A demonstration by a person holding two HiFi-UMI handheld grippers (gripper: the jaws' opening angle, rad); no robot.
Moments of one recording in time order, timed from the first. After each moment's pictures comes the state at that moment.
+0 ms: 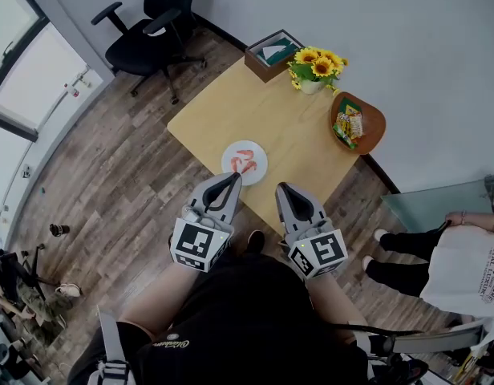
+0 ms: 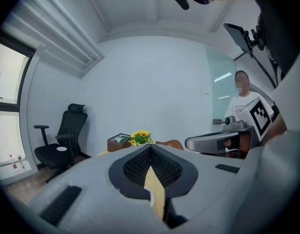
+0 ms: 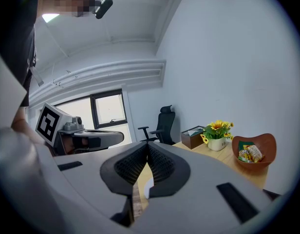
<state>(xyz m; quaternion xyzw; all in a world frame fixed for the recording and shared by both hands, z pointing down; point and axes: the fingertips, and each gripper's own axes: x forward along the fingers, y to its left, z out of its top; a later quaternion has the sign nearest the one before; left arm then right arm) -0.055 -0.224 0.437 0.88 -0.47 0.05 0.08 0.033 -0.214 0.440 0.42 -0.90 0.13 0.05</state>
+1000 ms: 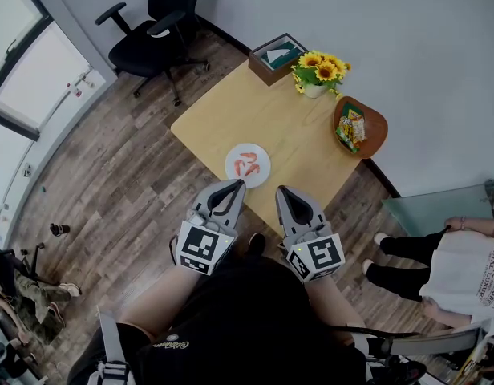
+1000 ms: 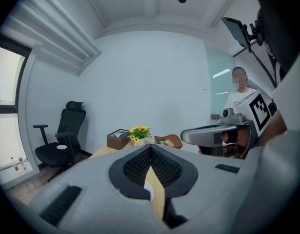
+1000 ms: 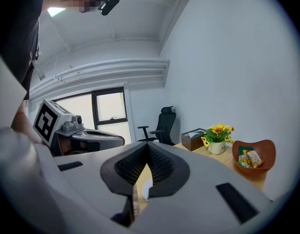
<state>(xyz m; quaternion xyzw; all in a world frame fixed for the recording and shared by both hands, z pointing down) -0.053 -0.217 0.450 0.88 -0.46 0.08 0.08 0.023 -0.213 0.439 0.42 -0.90 0.10 0.06</state>
